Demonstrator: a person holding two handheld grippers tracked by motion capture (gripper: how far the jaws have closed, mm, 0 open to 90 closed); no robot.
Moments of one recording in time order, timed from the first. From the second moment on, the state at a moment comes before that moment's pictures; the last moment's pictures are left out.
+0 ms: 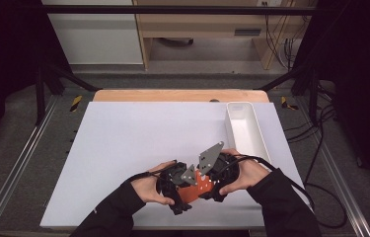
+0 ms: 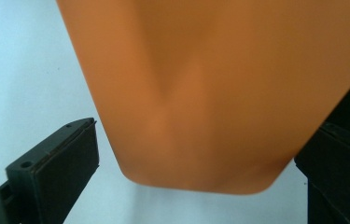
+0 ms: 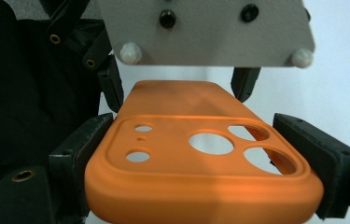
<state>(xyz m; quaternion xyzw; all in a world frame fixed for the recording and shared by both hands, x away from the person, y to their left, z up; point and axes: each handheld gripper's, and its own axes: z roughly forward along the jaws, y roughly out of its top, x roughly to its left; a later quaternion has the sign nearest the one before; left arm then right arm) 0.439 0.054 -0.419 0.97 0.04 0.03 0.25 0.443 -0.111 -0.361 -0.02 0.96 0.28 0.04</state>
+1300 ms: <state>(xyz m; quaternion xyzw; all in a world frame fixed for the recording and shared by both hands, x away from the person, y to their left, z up) 0.436 0.044 -0.422 0.98 0.01 0.05 0.21 0.442 -0.105 -0.364 -0.02 0.96 0.28 0.03</state>
